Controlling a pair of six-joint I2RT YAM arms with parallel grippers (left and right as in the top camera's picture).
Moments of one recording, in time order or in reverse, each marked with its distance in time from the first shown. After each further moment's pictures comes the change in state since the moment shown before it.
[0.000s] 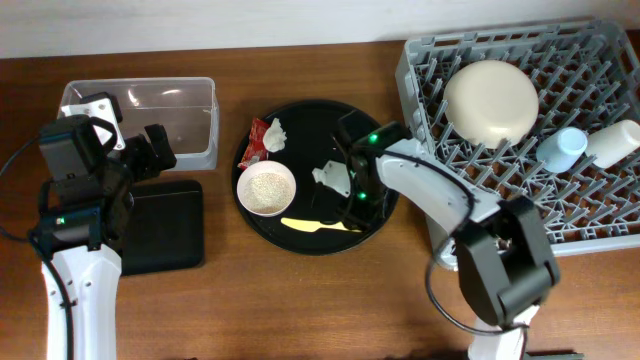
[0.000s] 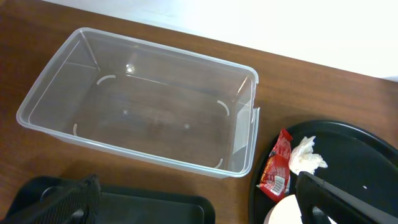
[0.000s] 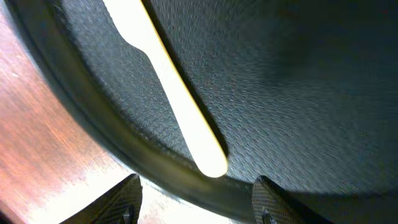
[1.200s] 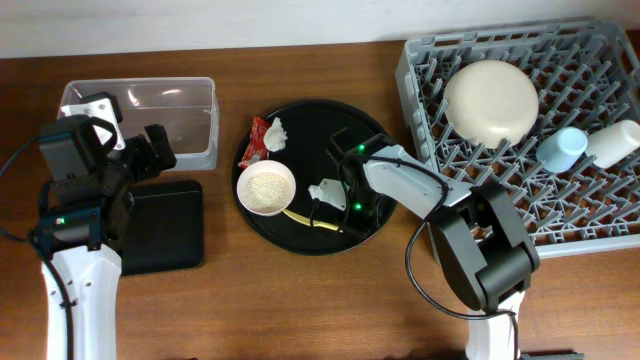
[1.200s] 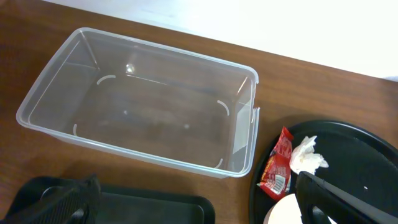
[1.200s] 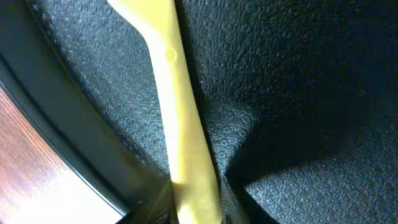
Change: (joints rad) left arm 0.000 0.000 0.000 0.000 0.000 0.000; right arm 0.018 0.085 -0.046 0.054 -0.038 -0.045
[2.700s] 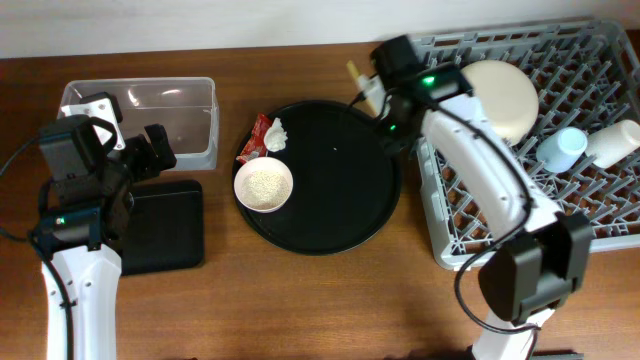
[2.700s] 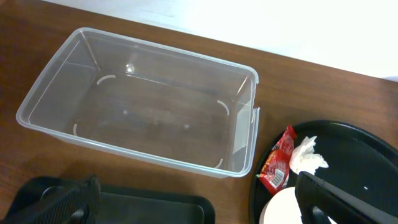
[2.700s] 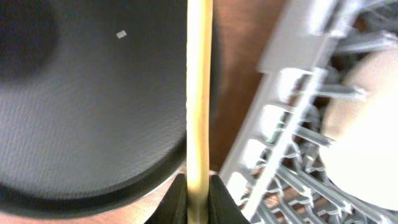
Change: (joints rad) left arm 0.000 0.000 0.000 0.000 0.000 0.000; right arm -0.198 -0.137 0.438 -0.159 0.322 0.361
